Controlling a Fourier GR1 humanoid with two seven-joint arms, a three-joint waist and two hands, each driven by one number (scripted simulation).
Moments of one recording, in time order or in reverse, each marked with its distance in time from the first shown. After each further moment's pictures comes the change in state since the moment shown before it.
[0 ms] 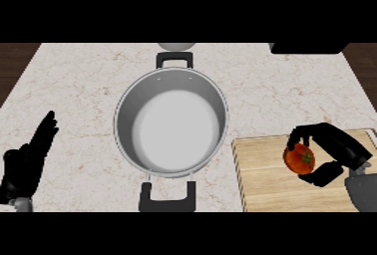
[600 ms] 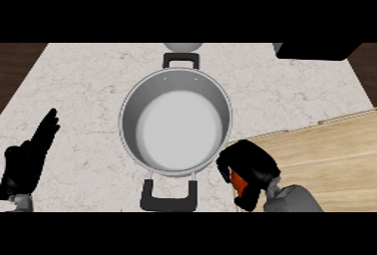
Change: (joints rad) left arm -0.025 -0.002 0.017 0.020 -0.010 -0.039 -0.005; right arm 0.007 0.289 0.404 -0.204 0.281 0.027 0.309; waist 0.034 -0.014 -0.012
